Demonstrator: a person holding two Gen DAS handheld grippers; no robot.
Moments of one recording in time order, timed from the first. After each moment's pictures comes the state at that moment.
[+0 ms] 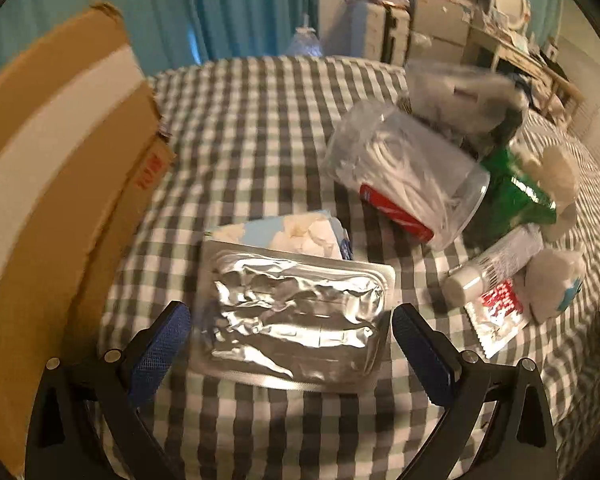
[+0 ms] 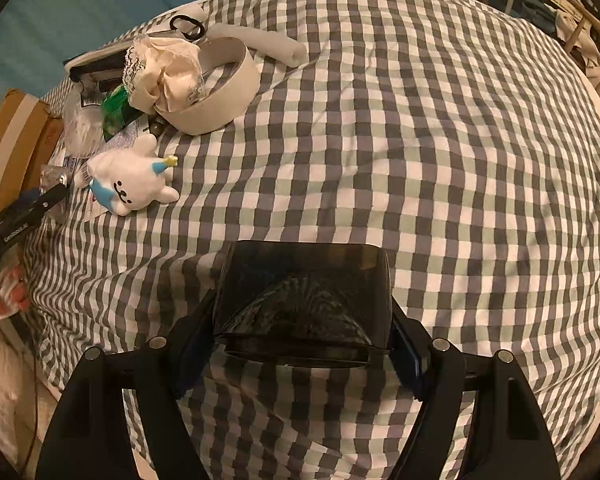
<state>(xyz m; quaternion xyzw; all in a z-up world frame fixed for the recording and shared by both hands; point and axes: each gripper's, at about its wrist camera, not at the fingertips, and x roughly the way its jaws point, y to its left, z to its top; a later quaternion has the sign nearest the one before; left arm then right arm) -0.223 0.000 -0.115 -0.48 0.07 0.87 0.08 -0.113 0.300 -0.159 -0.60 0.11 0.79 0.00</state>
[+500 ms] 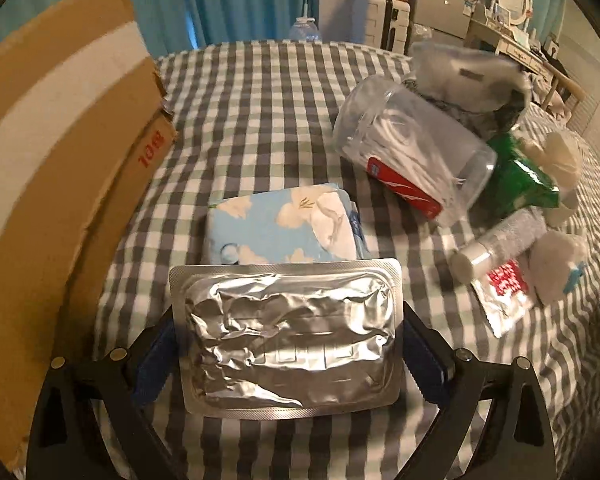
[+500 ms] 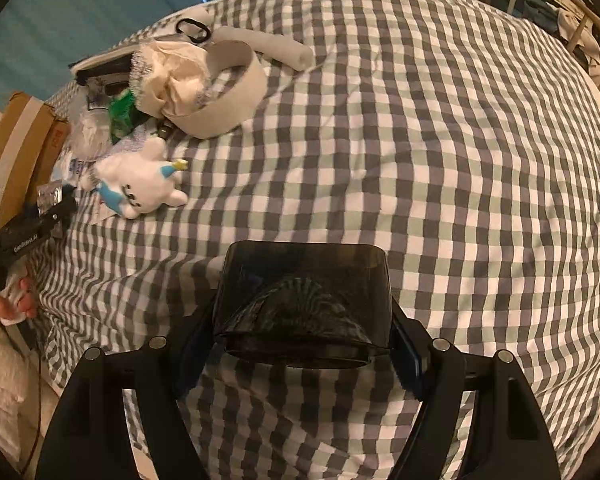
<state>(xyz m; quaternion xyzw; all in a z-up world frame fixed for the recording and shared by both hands) -0.207 -0.010 -0.116 -0.49 0.06 0.86 0.07 -0.136 0.293 -0.158 -0.60 0.11 0.79 0.00</state>
